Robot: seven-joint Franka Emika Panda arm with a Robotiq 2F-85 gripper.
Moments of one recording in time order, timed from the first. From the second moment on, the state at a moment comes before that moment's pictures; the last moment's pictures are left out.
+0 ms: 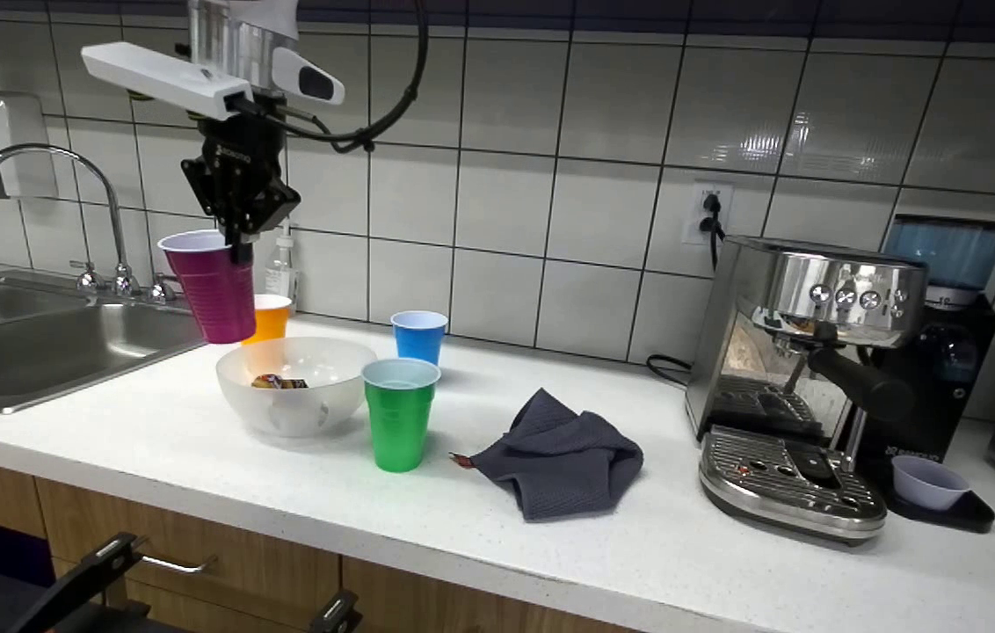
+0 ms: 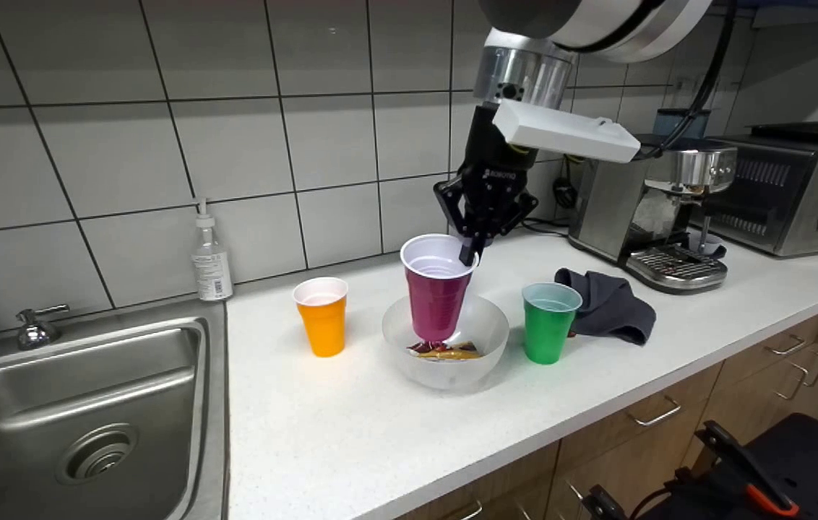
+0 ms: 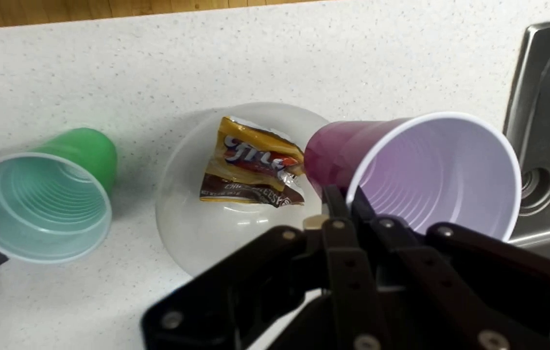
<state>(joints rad) 0.17 -0.35 0.04 -2.64 0.26 2.42 0.05</state>
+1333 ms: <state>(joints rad) 0.01 -0.34 -0.12 -2.49 0.11 2.19 -0.19</state>
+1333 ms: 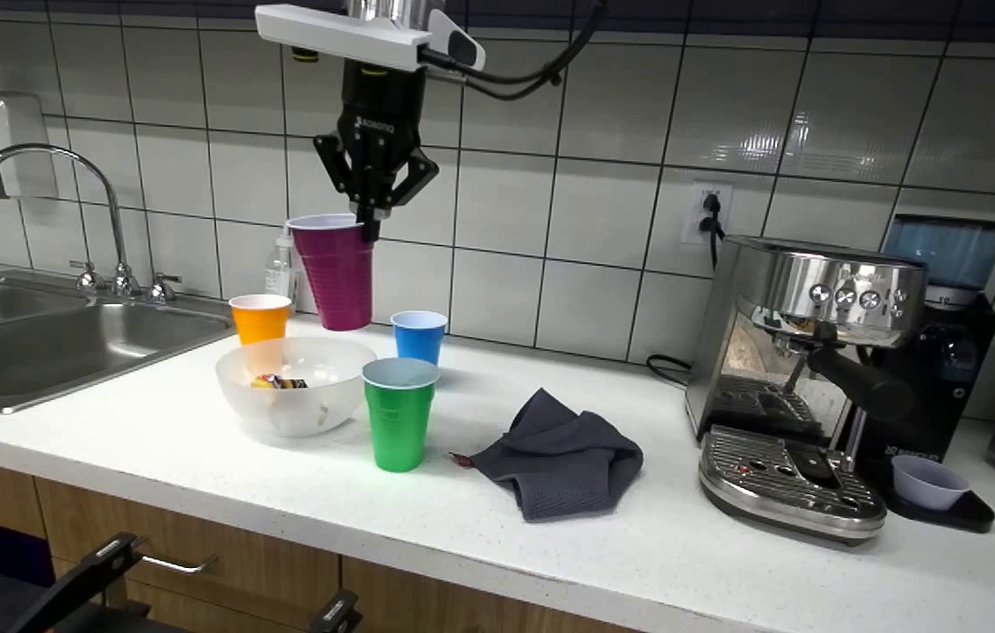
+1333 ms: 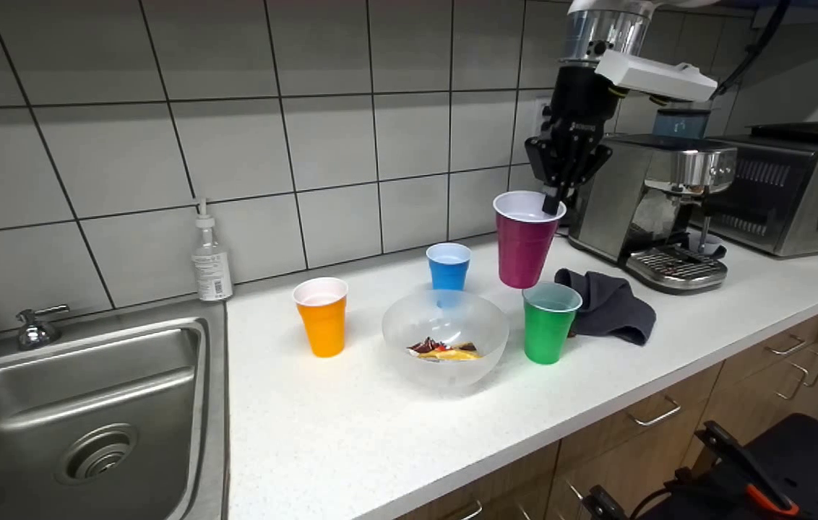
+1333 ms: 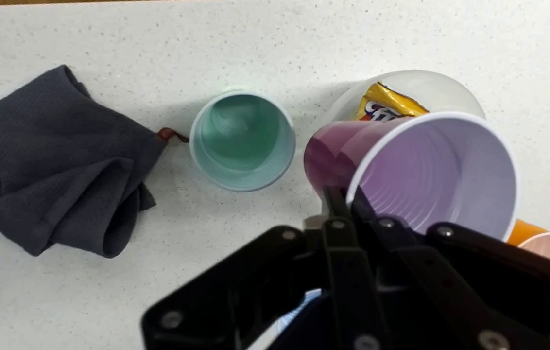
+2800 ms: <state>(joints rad) -0.05 -0.21 -0.18 -2.44 0.04 2.20 -0.25</state>
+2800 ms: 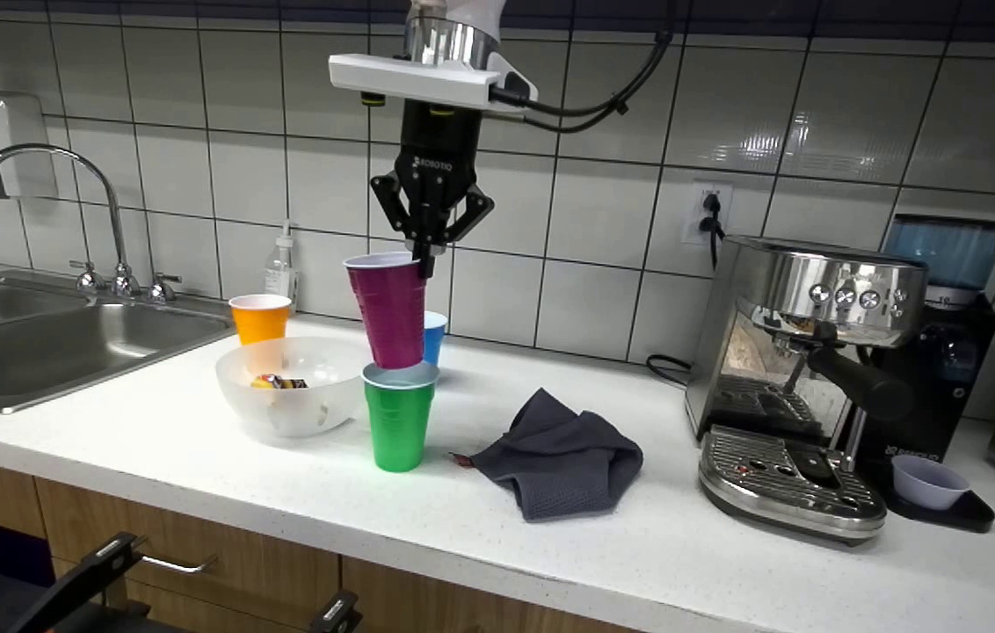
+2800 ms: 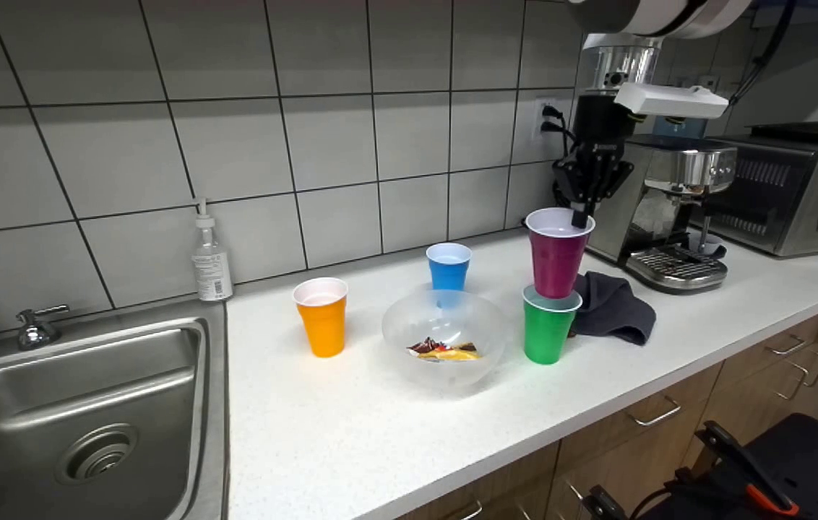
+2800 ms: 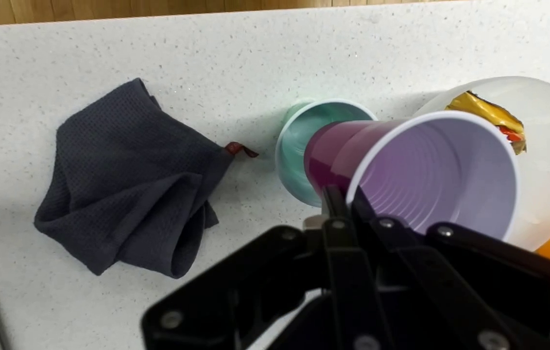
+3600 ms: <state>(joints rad) -0.05 -0.15 -0.18 -2.42 0.07 2.21 -0.26</state>
